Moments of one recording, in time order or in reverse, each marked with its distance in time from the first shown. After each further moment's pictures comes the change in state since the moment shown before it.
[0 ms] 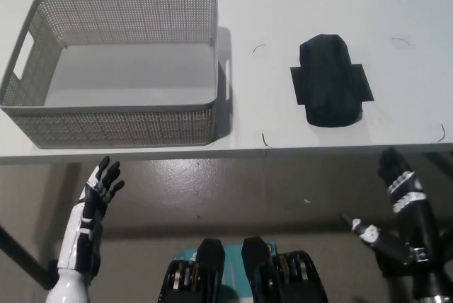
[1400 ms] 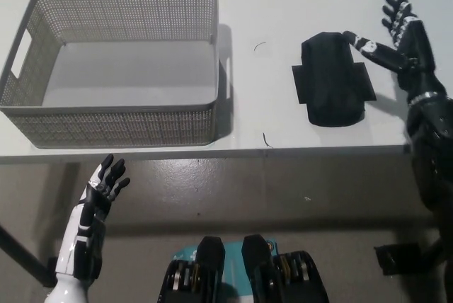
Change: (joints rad) left_arm 0.024 0.004 -0.017 -0.076 -0.039 -0.003 -0.039; right_arm -0.901 -0.138 -0.097 1.014 -0.019 0.063 -0.044
